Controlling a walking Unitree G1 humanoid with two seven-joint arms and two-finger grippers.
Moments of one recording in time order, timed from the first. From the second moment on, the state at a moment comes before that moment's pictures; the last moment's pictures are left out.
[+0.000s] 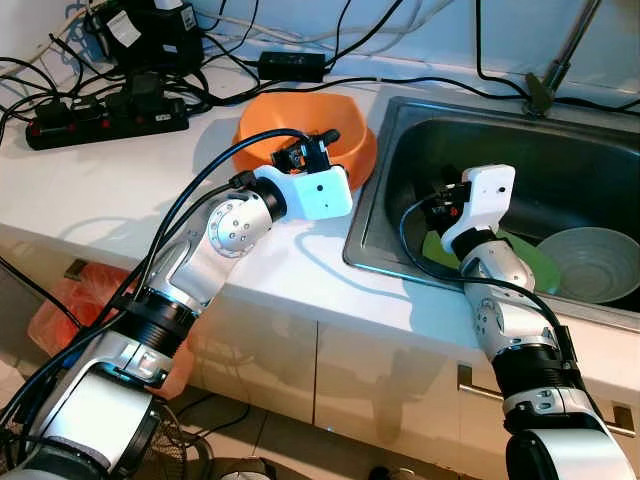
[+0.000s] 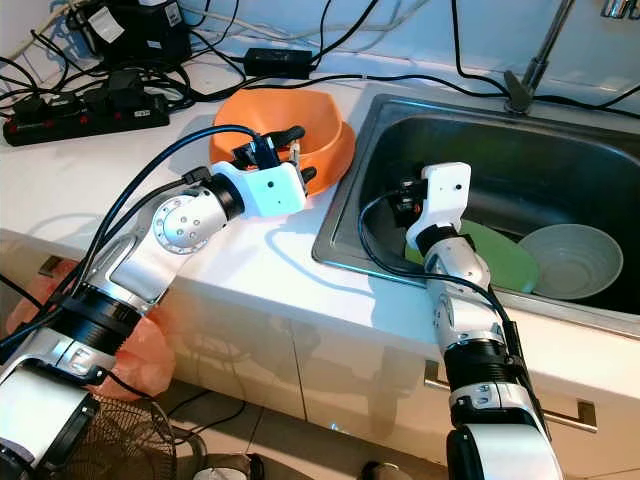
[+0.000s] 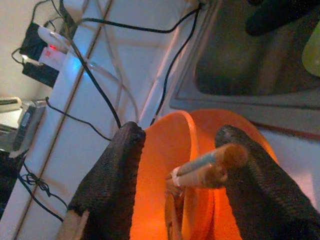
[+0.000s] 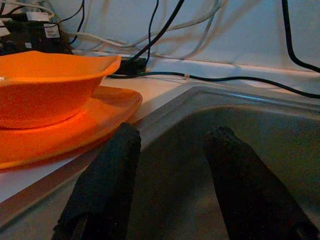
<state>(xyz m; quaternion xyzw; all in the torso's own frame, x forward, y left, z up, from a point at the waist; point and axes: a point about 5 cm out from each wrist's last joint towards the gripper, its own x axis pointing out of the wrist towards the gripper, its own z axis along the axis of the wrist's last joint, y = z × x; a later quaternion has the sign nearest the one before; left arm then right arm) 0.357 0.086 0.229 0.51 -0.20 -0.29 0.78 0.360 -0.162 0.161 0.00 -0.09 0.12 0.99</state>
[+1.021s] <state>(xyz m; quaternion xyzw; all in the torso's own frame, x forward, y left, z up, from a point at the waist) 0.358 0.085 0.235 0.52 -0.21 -0.28 0.78 0.361 -0.162 0.161 0.00 -0.09 0.12 0.99</state>
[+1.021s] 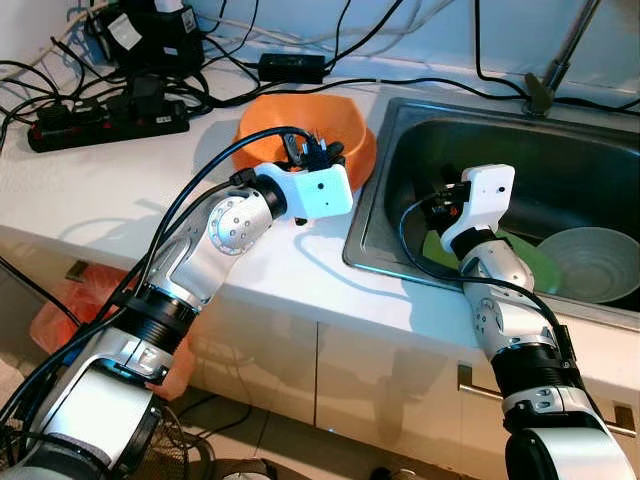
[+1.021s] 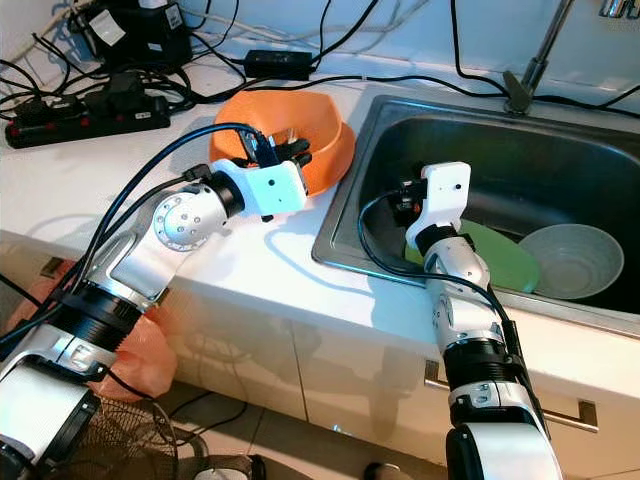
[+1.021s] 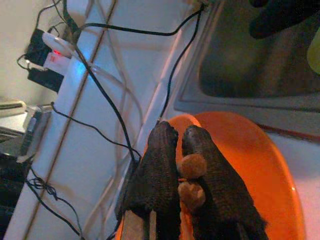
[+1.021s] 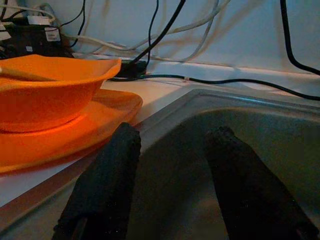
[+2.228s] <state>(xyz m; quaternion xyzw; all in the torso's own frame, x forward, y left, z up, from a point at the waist) 0.350 0.071 0.308 0.16 -0.33 -0.24 0.90 0.366 -0.175 0.175 -0.09 -0.13 0.08 0.99</state>
